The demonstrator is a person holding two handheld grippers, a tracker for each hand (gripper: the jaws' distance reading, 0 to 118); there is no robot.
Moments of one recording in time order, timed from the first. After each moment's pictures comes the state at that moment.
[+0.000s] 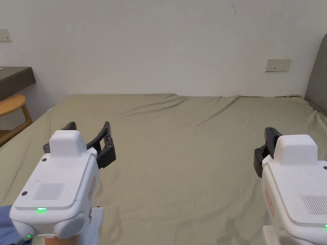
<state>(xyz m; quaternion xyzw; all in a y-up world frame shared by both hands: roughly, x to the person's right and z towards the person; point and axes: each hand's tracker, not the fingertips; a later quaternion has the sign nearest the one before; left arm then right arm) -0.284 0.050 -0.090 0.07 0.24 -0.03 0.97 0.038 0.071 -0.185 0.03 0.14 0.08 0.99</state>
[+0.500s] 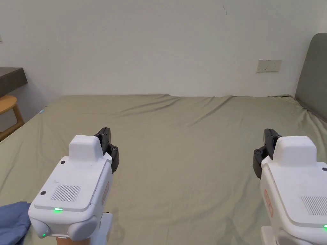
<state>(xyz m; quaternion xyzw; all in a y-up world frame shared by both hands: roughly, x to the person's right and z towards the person) -0.257 0.040 -0.104 0.04 0.20 -0.04 0.98 0.053 0.070 -0.183 0.03 0.13 0.07 0.99</state>
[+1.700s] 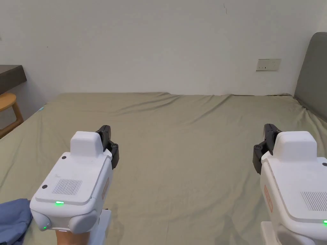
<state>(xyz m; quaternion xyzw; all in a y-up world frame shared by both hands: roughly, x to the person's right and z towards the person) -0.263 0.038 -0.104 0.03 0.20 -0.05 0.98 0.050 0.074 -0.178 0.04 0.13 0.08 0.99</state>
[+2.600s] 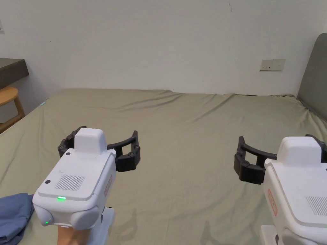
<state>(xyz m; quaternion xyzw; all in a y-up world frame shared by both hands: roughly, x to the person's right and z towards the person) -0.265 0.037 -0.108 0.03 0.18 -0.03 0.98 0.049 0.066 -0.184 0.03 0.14 0.07 0.99</state>
